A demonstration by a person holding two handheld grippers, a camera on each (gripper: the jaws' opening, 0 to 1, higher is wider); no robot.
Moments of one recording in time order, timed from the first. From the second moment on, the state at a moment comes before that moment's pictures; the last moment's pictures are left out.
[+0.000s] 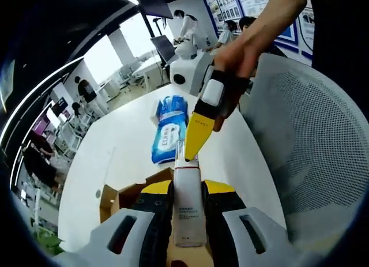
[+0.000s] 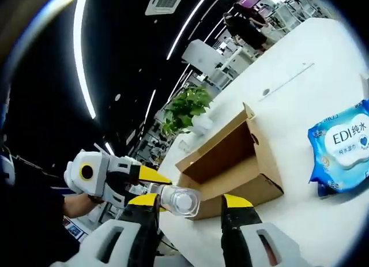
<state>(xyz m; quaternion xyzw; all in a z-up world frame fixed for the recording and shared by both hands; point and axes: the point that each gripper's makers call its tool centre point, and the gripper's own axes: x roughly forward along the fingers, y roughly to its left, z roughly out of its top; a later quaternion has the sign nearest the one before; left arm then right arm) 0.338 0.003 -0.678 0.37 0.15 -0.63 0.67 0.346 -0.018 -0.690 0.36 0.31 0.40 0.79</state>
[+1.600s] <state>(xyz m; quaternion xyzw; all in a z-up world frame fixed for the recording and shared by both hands) 0.332 -0.008 -0.704 0.41 0.16 -0.63 0.64 0.327 -0.032 -0.683 0.45 0.31 0.37 0.75</state>
